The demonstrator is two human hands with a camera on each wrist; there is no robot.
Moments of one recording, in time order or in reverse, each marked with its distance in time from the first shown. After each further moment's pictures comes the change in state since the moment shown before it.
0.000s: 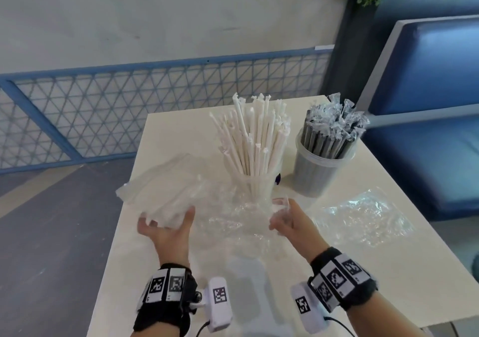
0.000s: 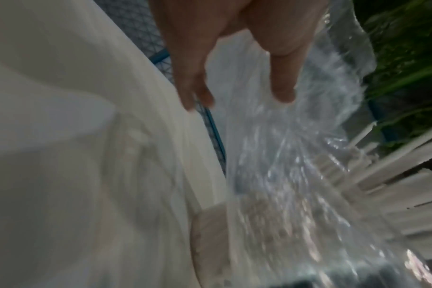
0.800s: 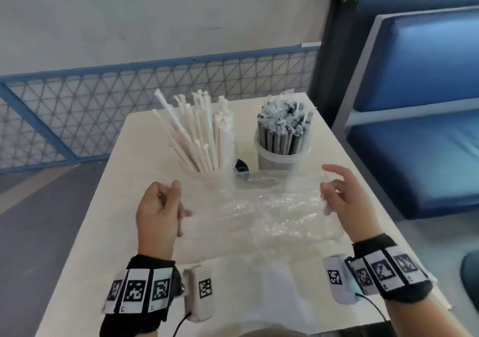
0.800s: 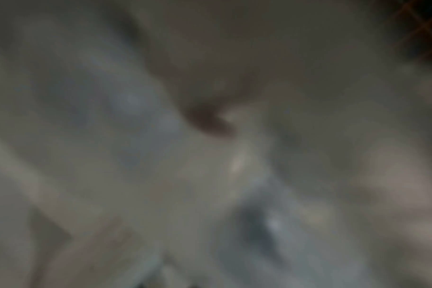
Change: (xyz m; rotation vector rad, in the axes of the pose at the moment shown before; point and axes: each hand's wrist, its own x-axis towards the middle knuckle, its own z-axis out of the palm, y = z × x) left_hand -0.098 0.059 0.073 0.196 -0.301 0.327; right_hand -0.029 0.009 -0.171 -0.079 0.368 -0.151
